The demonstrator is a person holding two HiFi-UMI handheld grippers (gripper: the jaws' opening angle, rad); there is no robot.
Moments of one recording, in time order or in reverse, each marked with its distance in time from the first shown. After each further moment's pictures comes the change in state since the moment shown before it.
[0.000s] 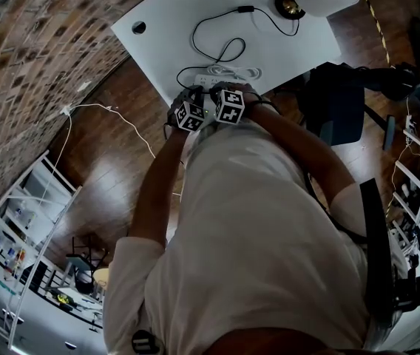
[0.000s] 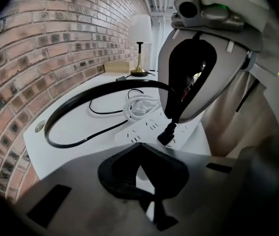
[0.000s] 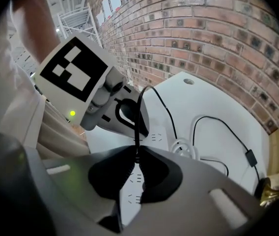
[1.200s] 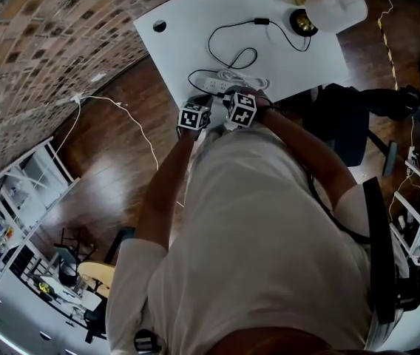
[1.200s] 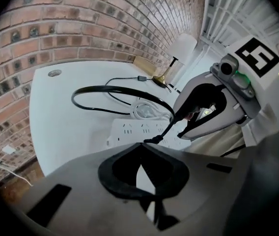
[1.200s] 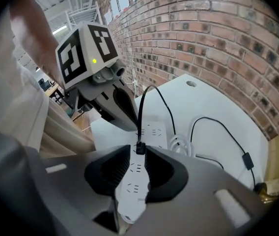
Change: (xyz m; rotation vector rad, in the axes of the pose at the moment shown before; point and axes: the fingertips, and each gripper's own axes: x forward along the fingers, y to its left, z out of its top) left arm -0.028 -0.013 -0.001 -0.579 -0.034 -0.125; right arm -0.017 0.005 -0.009 -0.067 0.008 0.028
